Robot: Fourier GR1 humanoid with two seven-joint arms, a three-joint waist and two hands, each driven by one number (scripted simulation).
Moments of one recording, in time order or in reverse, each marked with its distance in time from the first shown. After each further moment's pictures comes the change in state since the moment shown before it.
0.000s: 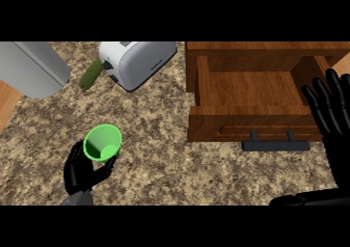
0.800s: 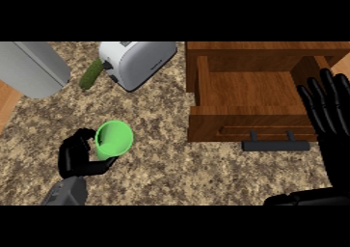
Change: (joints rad) left arm -0.082 0.075 -0.045 -0.008 -0.063 -0.032 -0.017; right arm -0.004 0.016 0.022 0.005 0.025 -0.010 -0.009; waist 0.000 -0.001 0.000
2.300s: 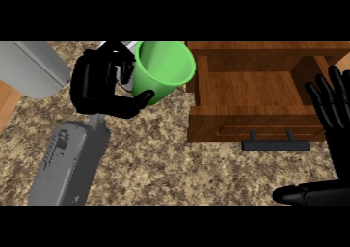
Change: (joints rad) left arm -0.283 -0.081 -0.193 -0.764 -0.028 0.235 0.745; right arm -0.012 -0.031 -0.060 0.040 -0.029 0.024 -0.014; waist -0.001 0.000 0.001
